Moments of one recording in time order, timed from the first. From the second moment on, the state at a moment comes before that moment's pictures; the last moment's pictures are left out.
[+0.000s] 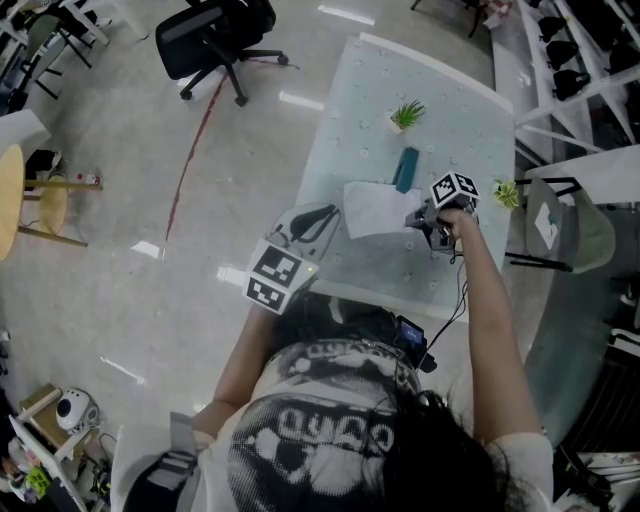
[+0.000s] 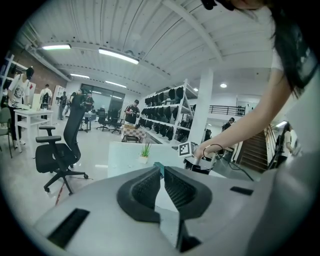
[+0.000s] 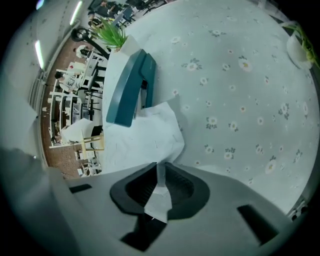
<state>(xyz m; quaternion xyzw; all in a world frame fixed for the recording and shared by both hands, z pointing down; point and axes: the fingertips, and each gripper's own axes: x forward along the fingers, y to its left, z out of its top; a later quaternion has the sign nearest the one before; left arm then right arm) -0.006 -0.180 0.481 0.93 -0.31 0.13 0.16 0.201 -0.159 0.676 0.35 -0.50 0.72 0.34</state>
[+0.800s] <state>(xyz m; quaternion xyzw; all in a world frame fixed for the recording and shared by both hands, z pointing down) -0.025 -0.190 0.484 0.92 -0.33 0.13 0.16 0.200 -0.192 0.663 0.43 -0.53 0.67 0.28</state>
